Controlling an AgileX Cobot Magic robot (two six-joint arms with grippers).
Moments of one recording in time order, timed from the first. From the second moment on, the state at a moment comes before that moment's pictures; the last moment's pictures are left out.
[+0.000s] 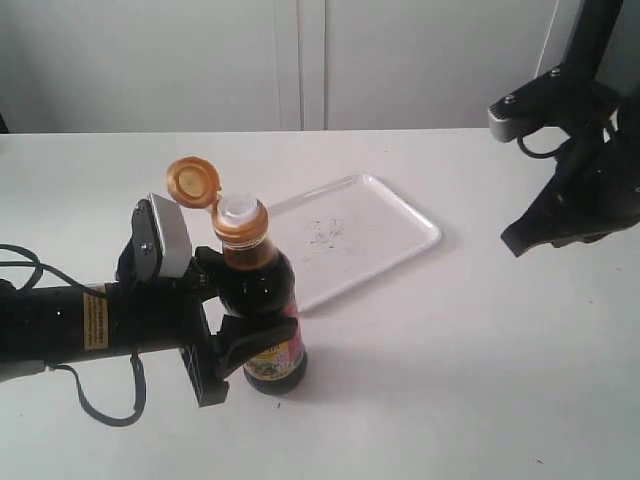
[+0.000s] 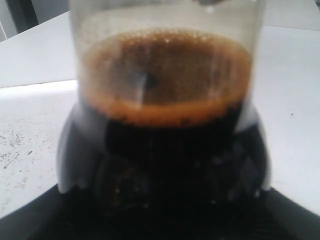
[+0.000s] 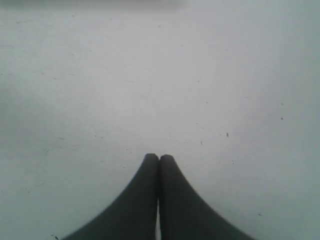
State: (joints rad) left arm -0.43 1.74 -0.55 0.96 -1.04 -0.34; right arm 0.25 1.43 -1.07 -0.12 0.88 -0.21
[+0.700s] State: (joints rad) left arm -0.43 1.73 -0.55 0.92 -1.01 -0.42; right arm 0.21 1.43 -1.07 0.05 0.81 -0.18
